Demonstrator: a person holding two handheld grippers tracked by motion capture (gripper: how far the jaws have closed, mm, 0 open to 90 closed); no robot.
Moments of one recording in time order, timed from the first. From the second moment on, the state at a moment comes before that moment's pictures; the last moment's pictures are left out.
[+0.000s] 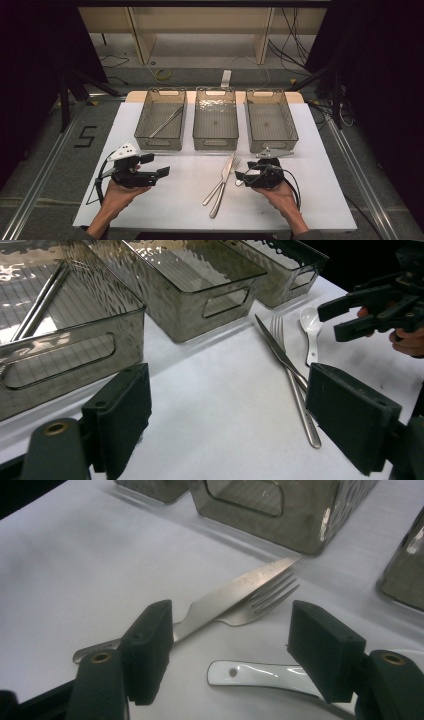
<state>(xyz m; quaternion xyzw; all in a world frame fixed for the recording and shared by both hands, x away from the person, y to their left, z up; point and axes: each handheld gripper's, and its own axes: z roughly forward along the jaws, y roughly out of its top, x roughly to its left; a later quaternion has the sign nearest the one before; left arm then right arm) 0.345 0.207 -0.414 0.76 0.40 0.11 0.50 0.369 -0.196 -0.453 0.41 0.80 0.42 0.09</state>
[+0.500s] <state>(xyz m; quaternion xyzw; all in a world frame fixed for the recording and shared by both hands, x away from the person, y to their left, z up) 0.337 0.203 -0.413 0.76 0.40 0.11 0.51 0.380 -0.189 -0.459 0.42 0.82 0.39 0.08</state>
